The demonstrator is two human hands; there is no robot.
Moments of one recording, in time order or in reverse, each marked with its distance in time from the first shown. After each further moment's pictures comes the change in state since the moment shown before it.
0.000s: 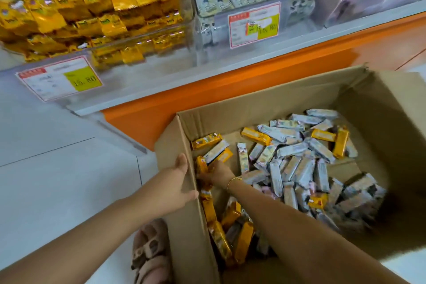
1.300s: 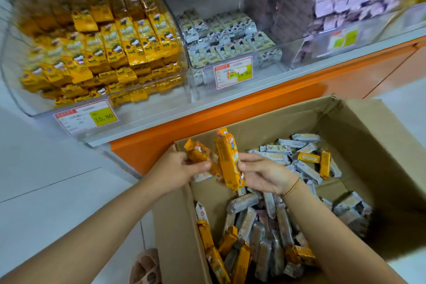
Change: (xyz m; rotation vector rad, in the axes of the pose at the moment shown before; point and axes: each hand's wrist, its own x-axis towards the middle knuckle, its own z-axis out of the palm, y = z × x) left_hand -0.011 0.034 -0.056 -0.779 0.178 0.116; right_hand -0.107 -0.002 -0.134 1.068 -0.597 -0.542
